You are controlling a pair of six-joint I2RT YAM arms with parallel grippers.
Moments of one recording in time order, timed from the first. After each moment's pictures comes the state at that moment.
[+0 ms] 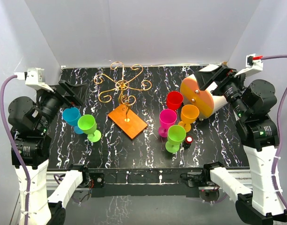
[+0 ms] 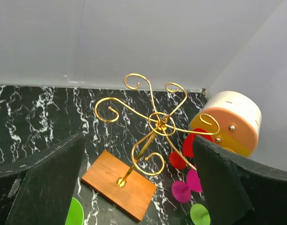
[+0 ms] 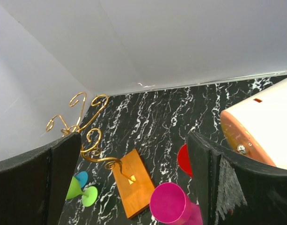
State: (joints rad) left arm -0.06 0.78 1.44 -0.63 0.26 -0.34; right arm 0.16 0.87 1.44 -0.54 -0.14 0.48
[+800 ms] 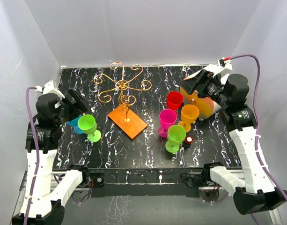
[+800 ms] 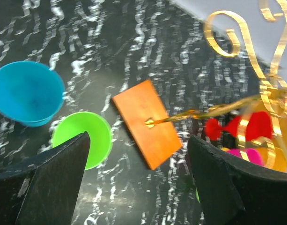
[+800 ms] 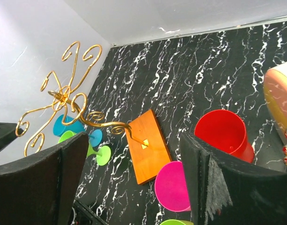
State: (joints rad) left arm -0.08 0.80 1.23 -0.88 0.03 -0.54; right arm 0.12 0.95 1.20 -0.39 -0.41 0.55
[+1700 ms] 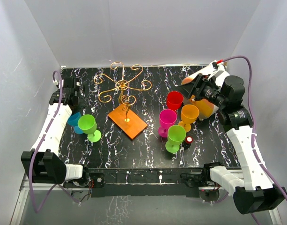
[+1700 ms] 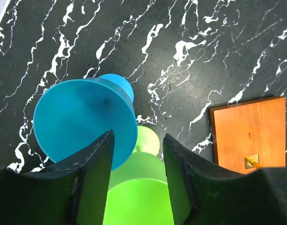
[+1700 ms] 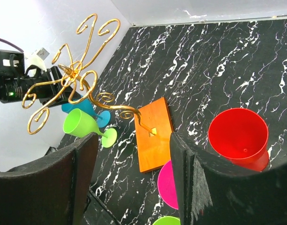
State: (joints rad) left arm -0.05 1.29 1.22 -0.93 -0.35 -0.53; right arm 0.12 0.97 1.13 -0.29 -0.58 0.51
